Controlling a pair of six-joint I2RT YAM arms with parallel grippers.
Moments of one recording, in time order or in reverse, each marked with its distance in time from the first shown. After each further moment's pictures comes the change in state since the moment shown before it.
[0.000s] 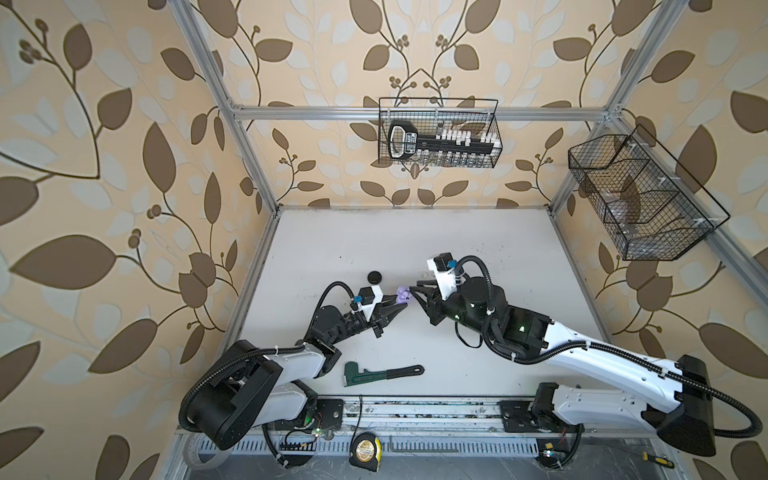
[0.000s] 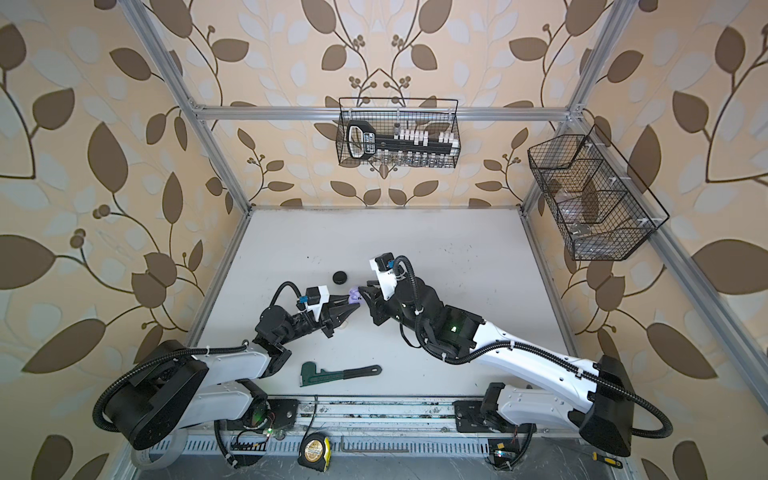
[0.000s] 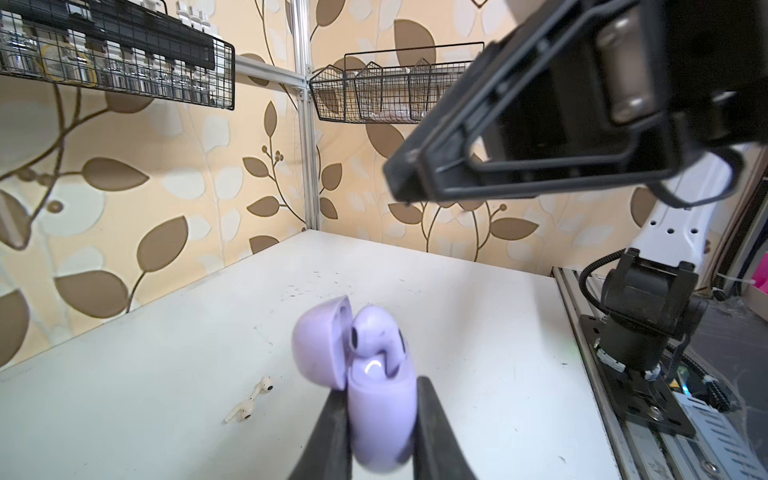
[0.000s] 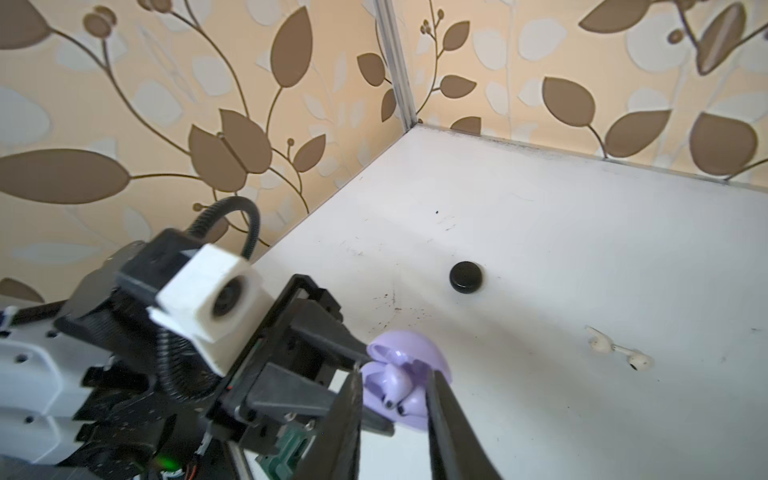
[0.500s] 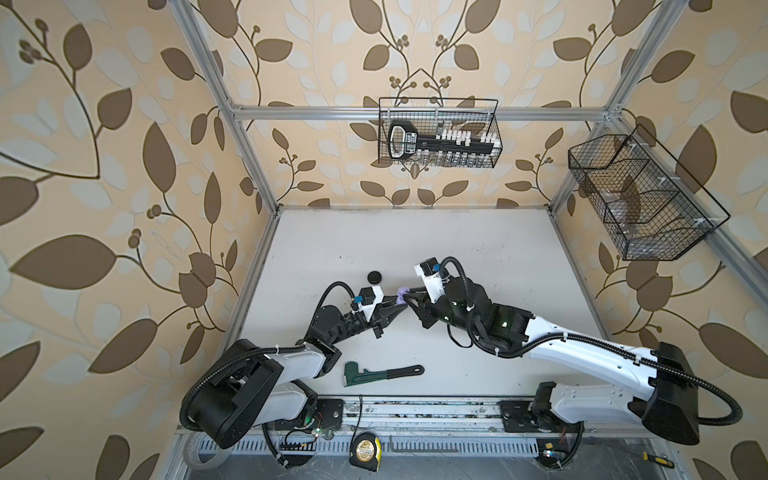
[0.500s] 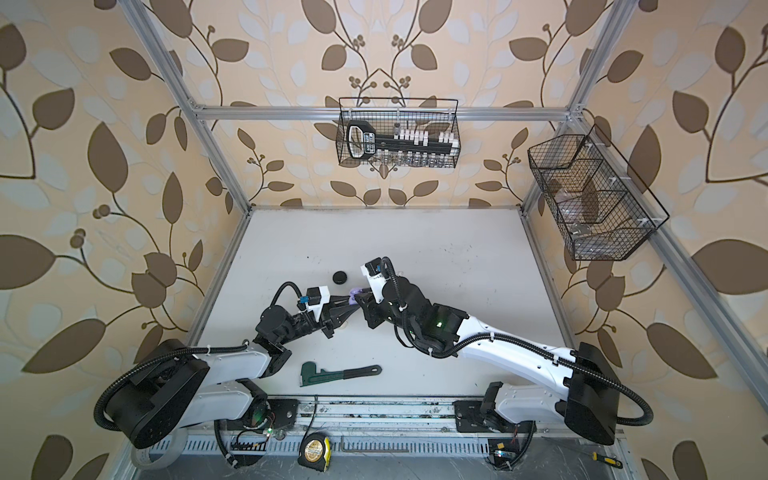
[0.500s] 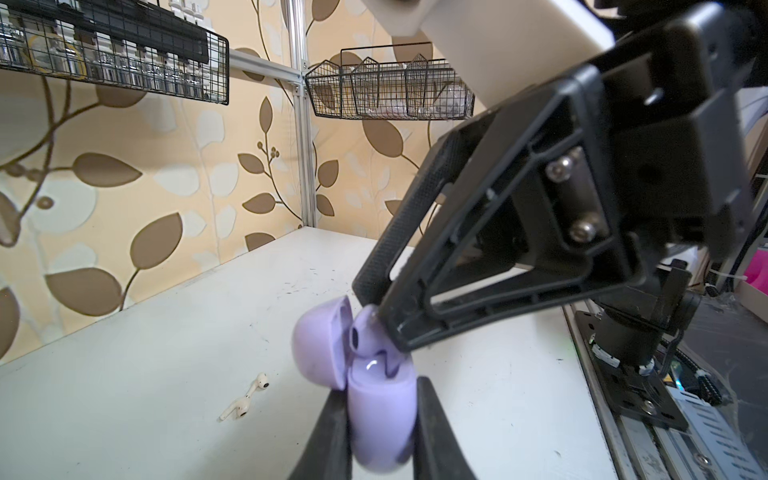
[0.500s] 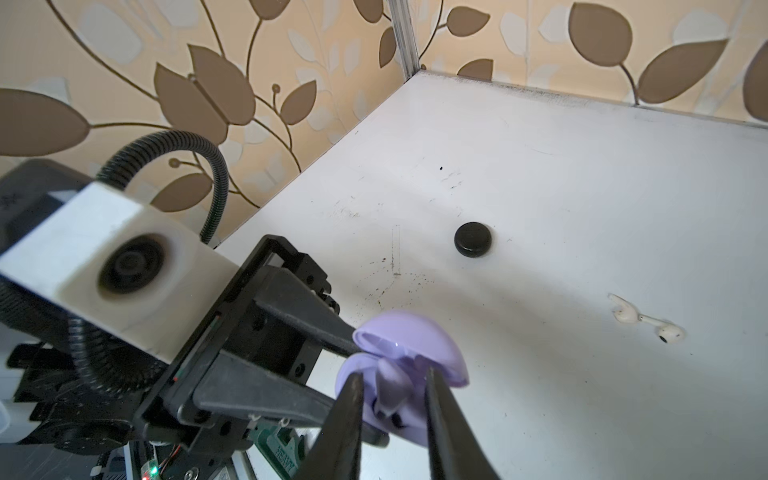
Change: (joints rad) left arm 0.000 0.005 0.000 -0.001 0.007 0.000; right arm 0.013 0.091 0.000 -0.006 -0.054 0.003
